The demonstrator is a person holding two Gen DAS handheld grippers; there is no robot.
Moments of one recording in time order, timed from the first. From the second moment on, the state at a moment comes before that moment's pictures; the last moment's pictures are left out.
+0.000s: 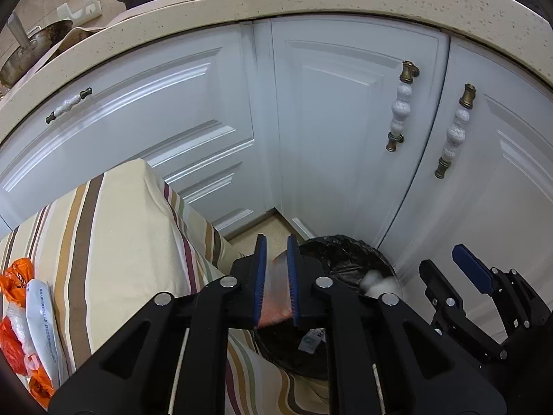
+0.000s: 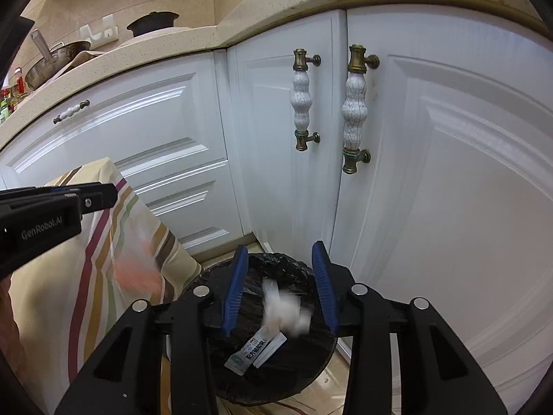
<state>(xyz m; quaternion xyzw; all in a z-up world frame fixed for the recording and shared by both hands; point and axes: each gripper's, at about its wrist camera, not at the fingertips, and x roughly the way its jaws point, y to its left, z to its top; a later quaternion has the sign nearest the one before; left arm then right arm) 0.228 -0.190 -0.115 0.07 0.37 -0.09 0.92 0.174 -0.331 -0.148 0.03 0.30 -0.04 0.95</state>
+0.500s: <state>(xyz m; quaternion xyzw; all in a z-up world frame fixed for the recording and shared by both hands) 0.190 -0.142 -0.069 0.04 0.33 -0.09 0.94 0.140 -0.306 -0.112 0.03 0.29 -0.03 0.96</state>
